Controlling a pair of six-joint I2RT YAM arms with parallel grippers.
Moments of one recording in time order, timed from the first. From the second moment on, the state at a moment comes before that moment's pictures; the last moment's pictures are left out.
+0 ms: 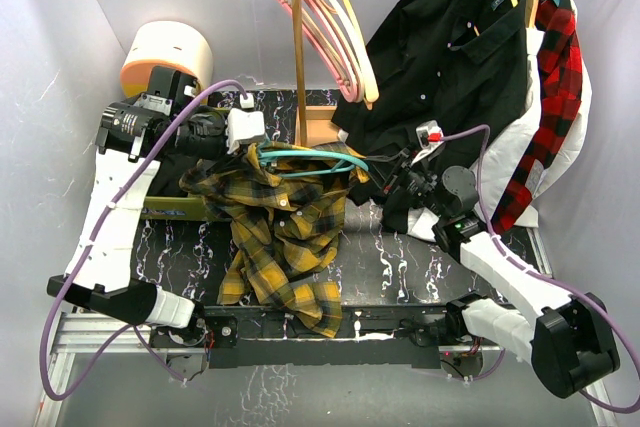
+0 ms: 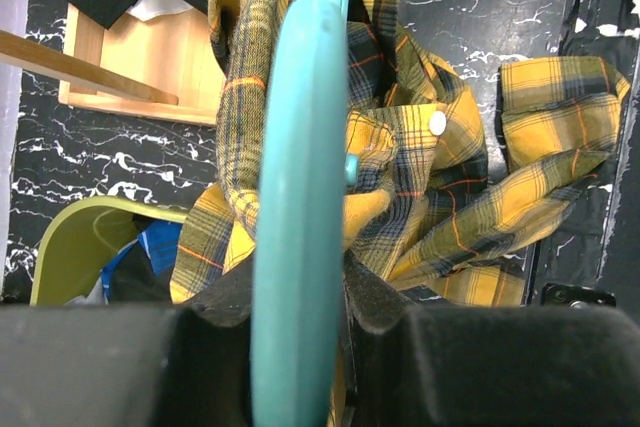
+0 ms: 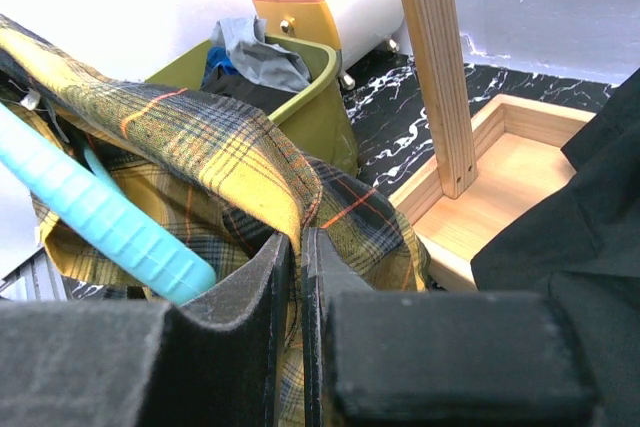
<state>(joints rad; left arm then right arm) -0.30 1.41 1.92 -1.48 0.68 1.01 0.38 1.02 0.53 0.64 -0.41 0.42</state>
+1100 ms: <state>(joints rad) -0.50 1.41 1.72 -1.30 0.28 0.96 0.51 1.18 1.14 -0.23 -0.36 0.35</state>
